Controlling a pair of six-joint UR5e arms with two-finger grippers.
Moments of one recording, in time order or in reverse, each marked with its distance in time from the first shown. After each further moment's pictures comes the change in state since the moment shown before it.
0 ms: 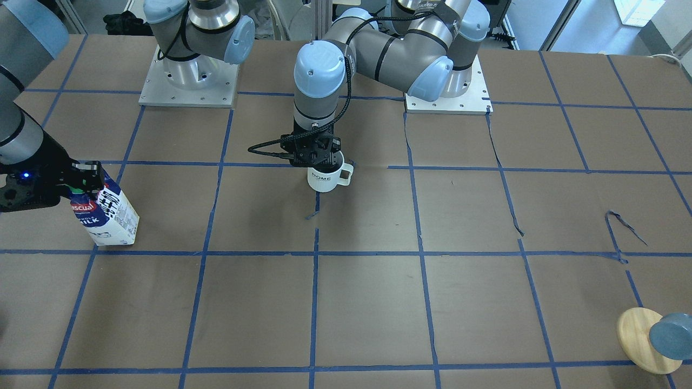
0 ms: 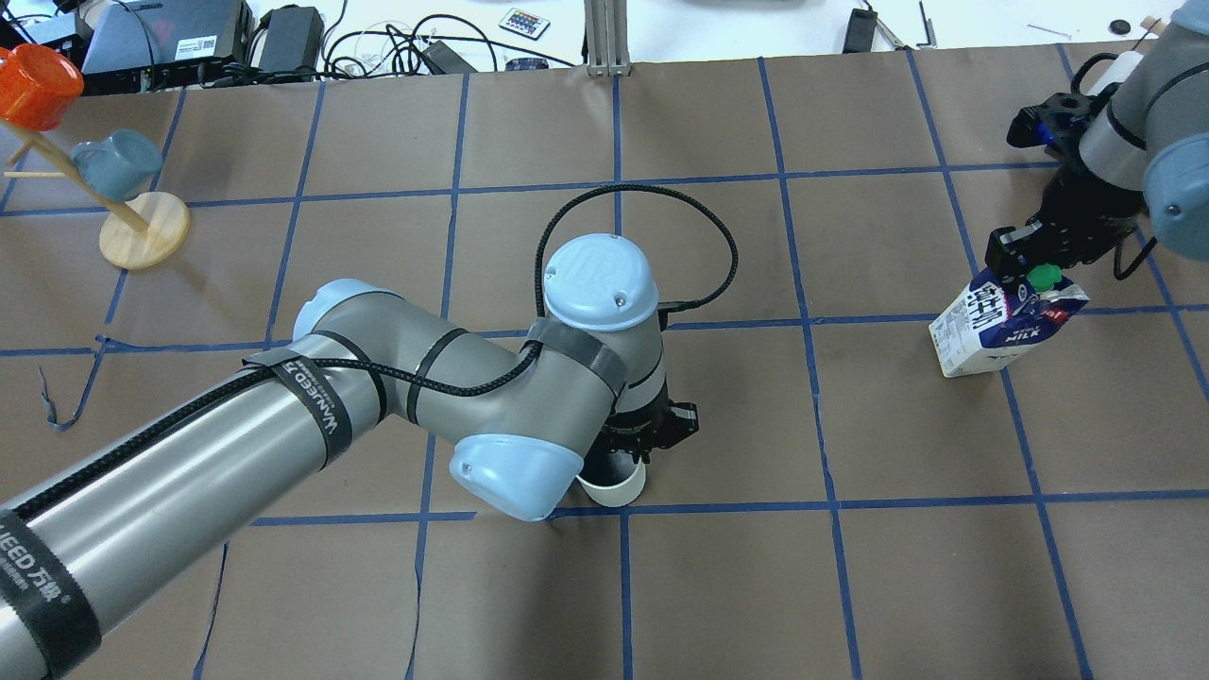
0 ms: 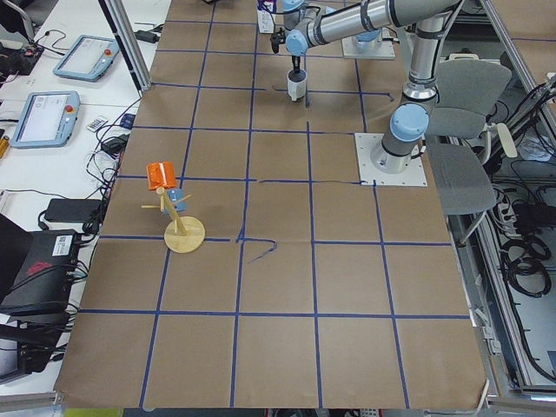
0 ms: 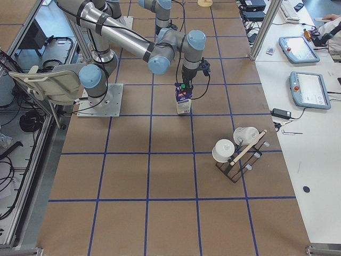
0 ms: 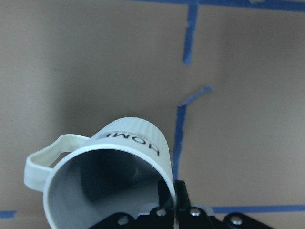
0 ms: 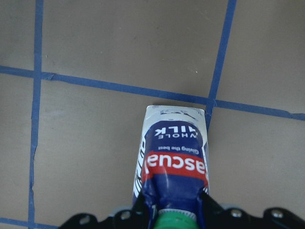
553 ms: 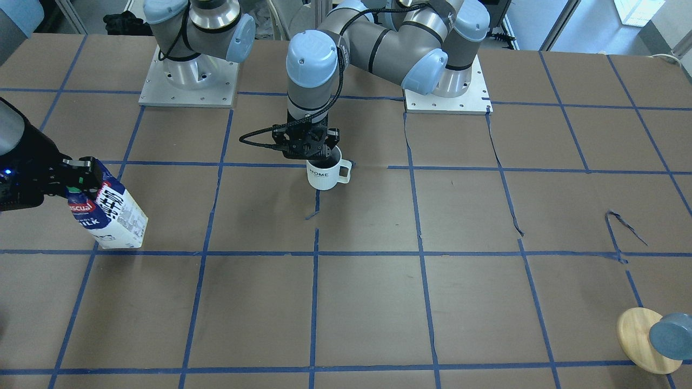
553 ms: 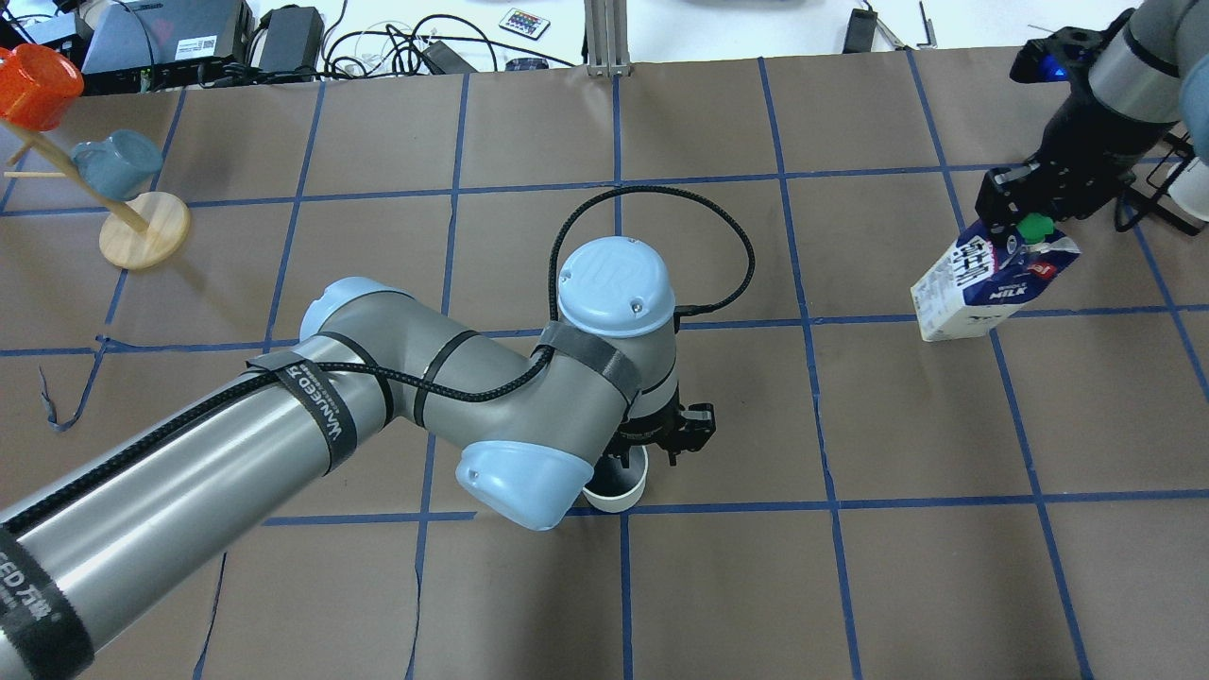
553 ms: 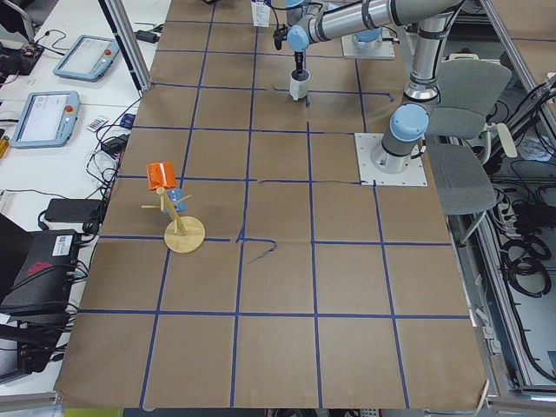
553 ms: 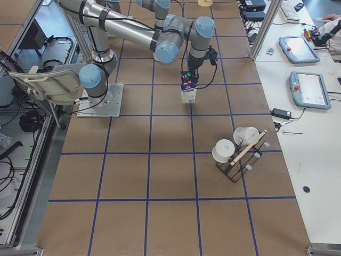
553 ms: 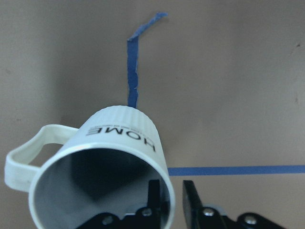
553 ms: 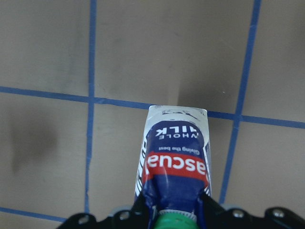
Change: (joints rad) left arm -0.002 0.032 0.033 -0.039 0.027 0.005; right arm 0.074 0.035 -0.165 0.163 0.099 0.131
